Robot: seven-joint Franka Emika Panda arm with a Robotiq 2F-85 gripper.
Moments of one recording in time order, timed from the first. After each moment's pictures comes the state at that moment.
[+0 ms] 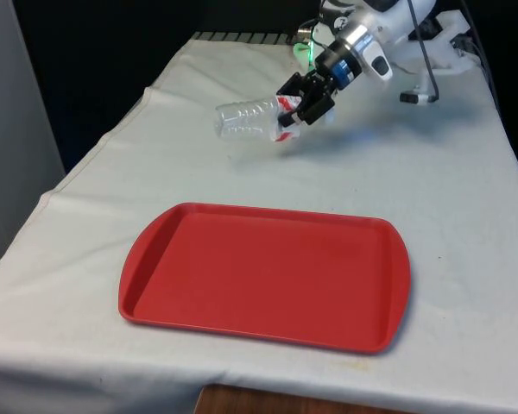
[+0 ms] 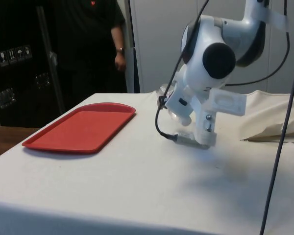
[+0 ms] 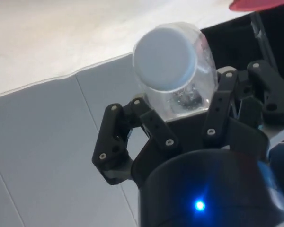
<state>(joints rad) 0.10 0.18 0.04 -2.66 -1.83 2.26 -0.26</state>
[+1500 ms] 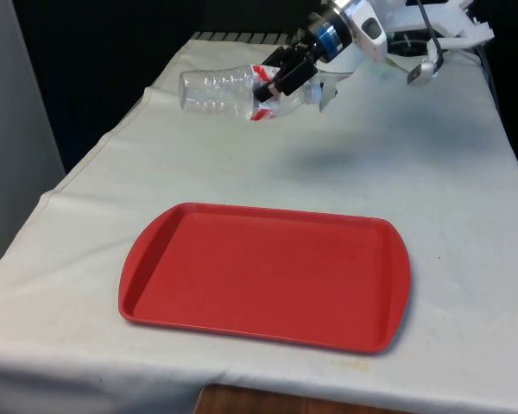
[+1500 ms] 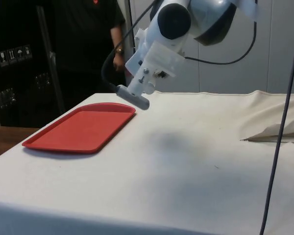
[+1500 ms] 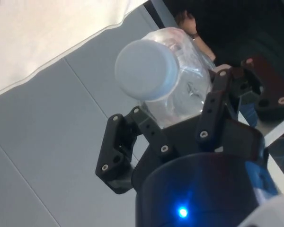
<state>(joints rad) 0.09 0.11 -0.03 -2.46 -1.72 2.31 -0.43</state>
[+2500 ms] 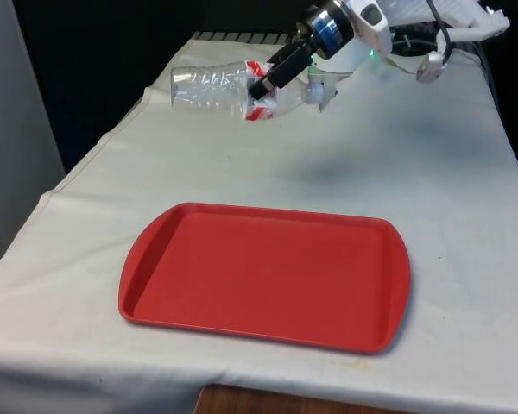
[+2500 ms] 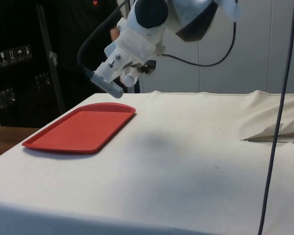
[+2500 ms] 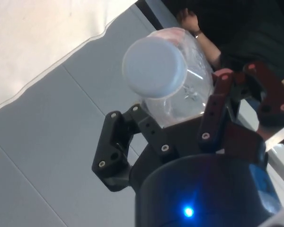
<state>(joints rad) 0.09 0.16 -0.04 -2.33 -1.65 2.32 -0.35</state>
